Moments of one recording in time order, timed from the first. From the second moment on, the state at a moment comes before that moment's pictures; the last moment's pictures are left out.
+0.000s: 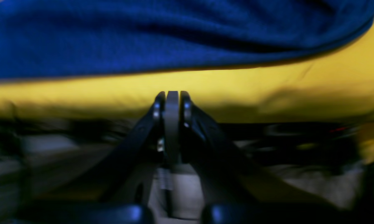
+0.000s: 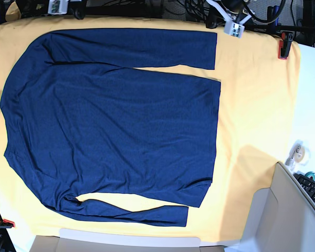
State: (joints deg) left arm 52.9 -15.2 -1.6 118.3 -25.7 -9.1 31.5; right arm -63.9 12.8 6.0 116.7 29.0 0.4 -7.5
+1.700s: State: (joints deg) left arm 37.4 -16.1 -12.1 117.4 -44.6 -14.1 51.5; right arm -34.1 0.1 52.6 93.5 75.3 20.9 -53.3
